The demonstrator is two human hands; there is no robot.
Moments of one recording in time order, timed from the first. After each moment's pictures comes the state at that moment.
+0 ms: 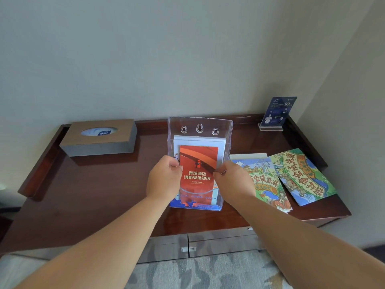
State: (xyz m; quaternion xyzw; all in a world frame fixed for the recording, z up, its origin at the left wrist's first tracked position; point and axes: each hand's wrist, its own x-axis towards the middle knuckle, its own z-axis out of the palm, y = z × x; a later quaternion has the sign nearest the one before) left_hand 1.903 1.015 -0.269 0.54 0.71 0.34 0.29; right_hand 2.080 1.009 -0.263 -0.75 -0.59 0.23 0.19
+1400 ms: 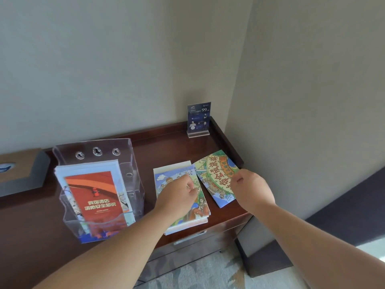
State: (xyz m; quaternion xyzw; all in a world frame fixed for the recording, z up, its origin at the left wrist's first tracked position) left_hand 2.143 1.018 -0.274 0.76 0.57 0.13 0.28; right_hand 2.337 0.971 -0.253 -0.82 -0.50 0.19 0.21
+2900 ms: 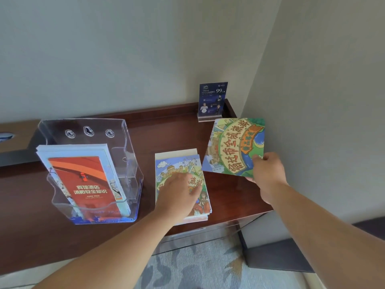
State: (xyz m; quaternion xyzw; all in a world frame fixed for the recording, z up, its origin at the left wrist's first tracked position) left_hand 2.157 1.024 -0.318 0.73 0.61 0.10 0.29; right_hand 2.380 1.036 -0.289 -0.77 -0.26 0.36 0.46
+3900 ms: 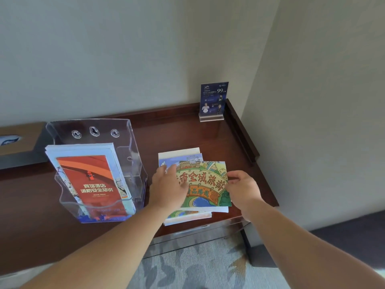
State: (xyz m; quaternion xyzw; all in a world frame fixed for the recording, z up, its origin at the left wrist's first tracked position) left_hand 2.134 1.035 -0.320 0.68 0.68 0.12 0.26; right_hand 2.327 1.006 -0.319 -0.77 -0.31 0.45 0.33
